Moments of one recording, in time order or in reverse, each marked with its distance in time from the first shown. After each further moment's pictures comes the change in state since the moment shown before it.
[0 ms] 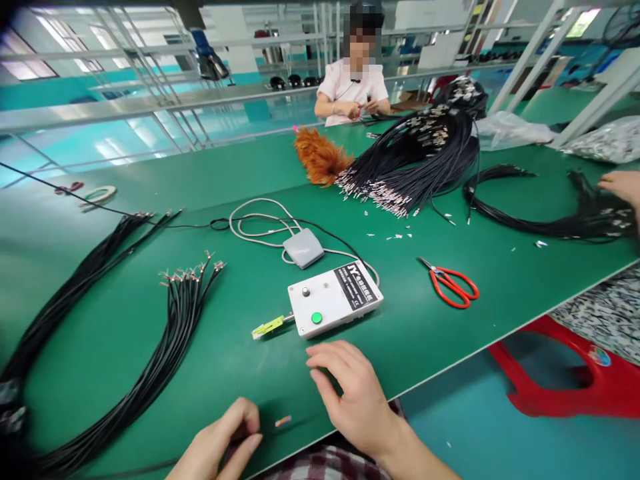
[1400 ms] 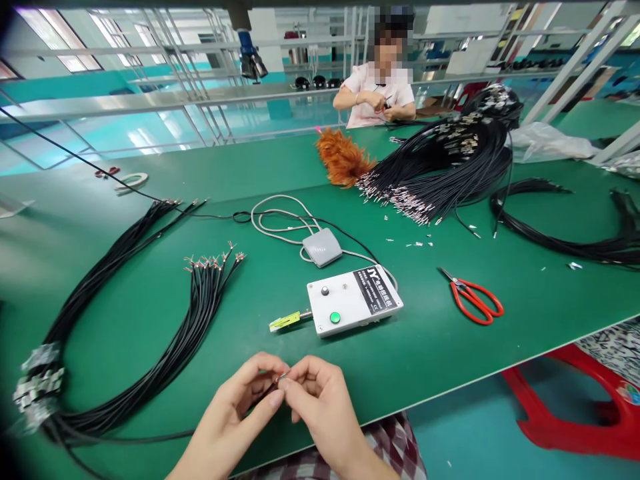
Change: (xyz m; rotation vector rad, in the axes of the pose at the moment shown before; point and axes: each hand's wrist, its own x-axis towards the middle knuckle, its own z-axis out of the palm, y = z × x) left_hand 0.027 0.026 -0.002 -0.762 0.304 -0.155; right_hand 0.017 -0.043 0.048 0.759 -0.102 0.668
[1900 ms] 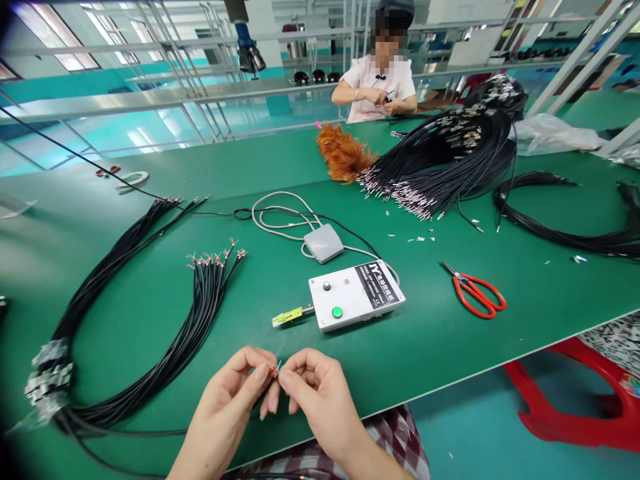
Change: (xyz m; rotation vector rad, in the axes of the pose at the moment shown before) left_hand -0.002 -0.002 -0.002 -0.336 0.125 -0.098; right_hand -0.001 -0.007 0.003 -0.013 -0.056 -0.050
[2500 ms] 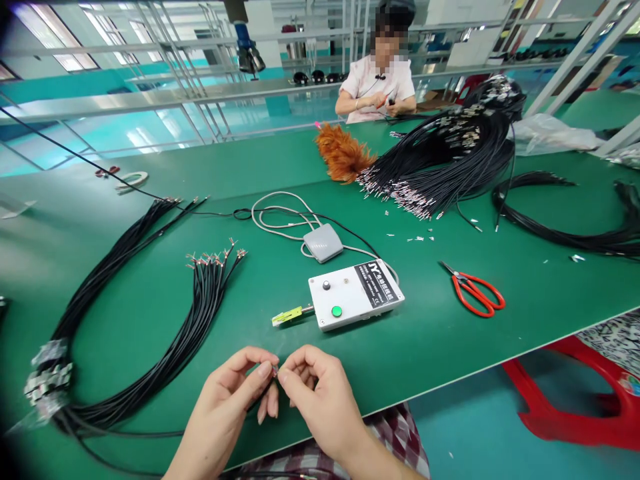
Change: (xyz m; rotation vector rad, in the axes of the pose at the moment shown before) left_hand 0.002 -0.004 -0.003 0.034 0.018 -0.097; right_hand 0.000 0.000 -0.002 -0.223 0.051 -0.049
